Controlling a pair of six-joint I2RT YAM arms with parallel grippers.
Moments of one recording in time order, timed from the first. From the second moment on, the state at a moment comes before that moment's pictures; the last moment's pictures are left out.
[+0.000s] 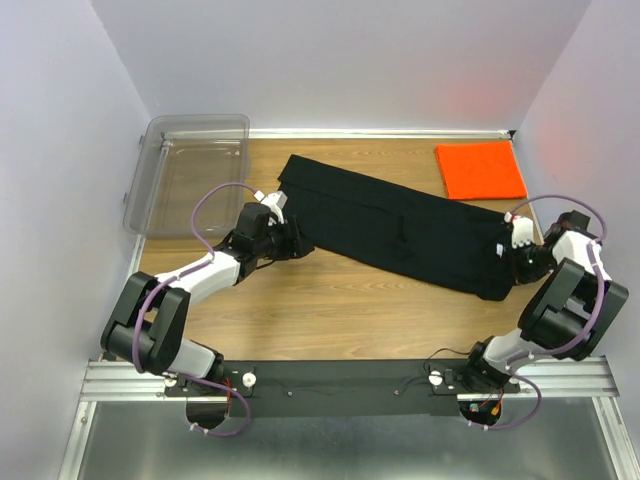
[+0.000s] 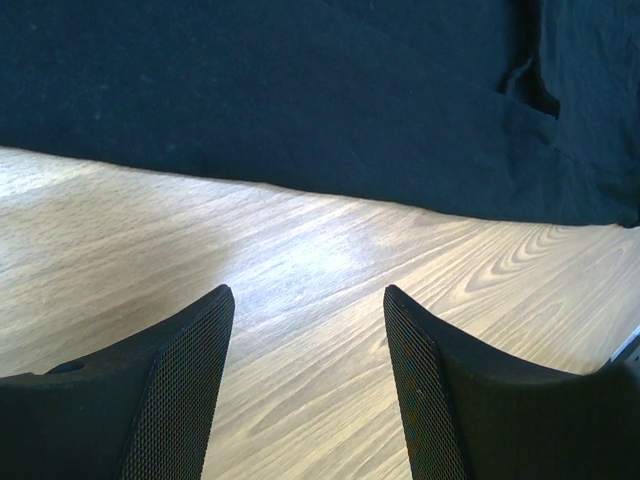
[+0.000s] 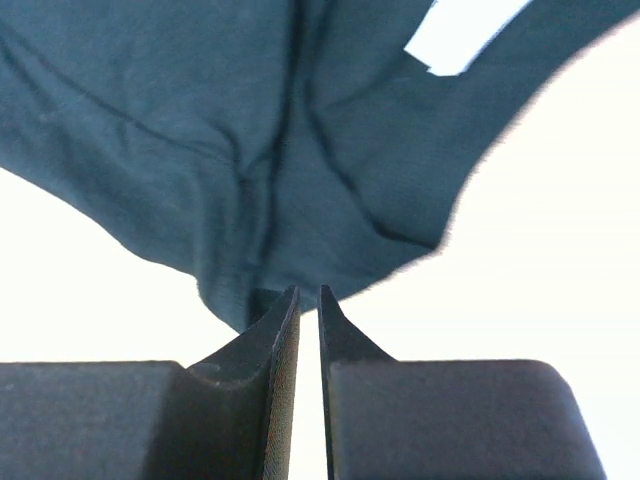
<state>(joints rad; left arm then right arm) -0.42 1.43 0.66 0.15 0.30 -0.54 -0.61 1.52 0.93 -0.85 -0.39 -0.89</state>
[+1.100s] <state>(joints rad) -0.42 1.40 0.66 0.12 0.29 -0.52 -0.63 1.57 0.91 -0.91 -0.45 -0.94</state>
